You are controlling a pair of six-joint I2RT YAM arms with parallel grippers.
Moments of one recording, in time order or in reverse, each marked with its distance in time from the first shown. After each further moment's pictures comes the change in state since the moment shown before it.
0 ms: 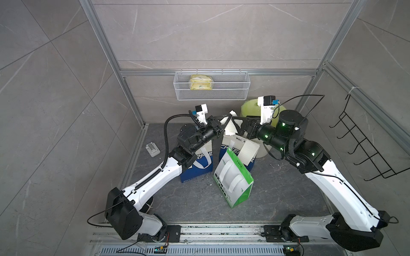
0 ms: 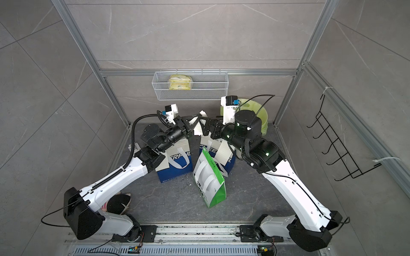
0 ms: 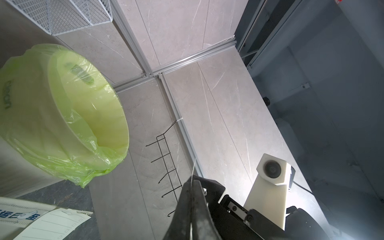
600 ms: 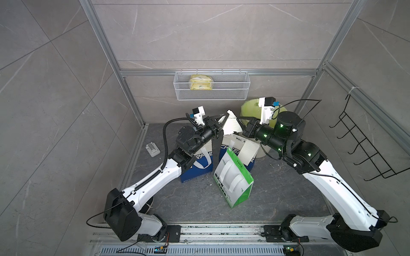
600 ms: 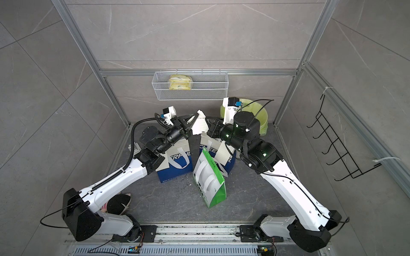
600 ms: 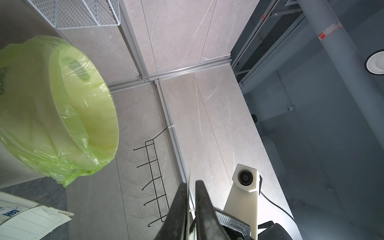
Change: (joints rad) left arm 0.002 -0.014 -0.063 0.095 -0.061 -0.207; right arm 0.000 0.018 -0.026 0.063 -0.022 0.227
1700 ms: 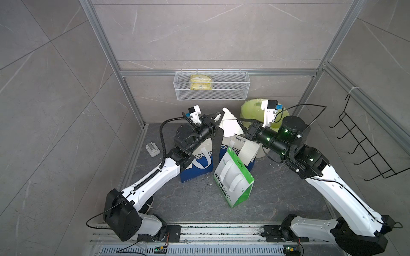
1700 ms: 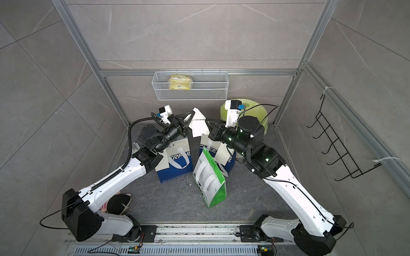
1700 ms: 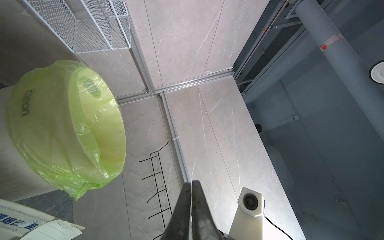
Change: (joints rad) left arm 0.037 -0.001 0.000 -0.014 -0.032 0.008; right arm 0.000 -0.066 -0.091 0.083 -0.049 0.047
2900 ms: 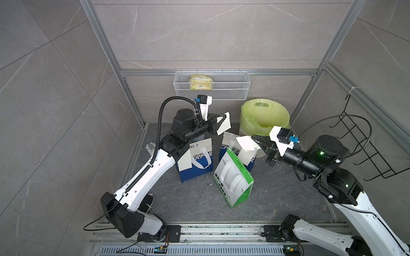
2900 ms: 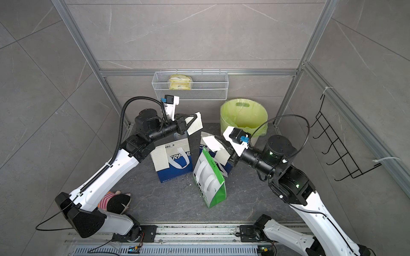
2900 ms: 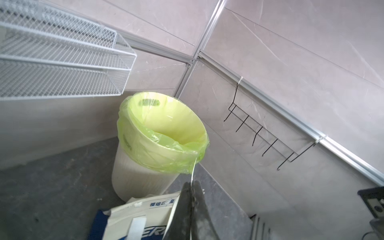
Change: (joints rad) left arm 0.049 0.016 0.252 -0.554 0.137 0.862; right arm 0.000 -0.275 -0.140 -0.020 -0.176 -0.894
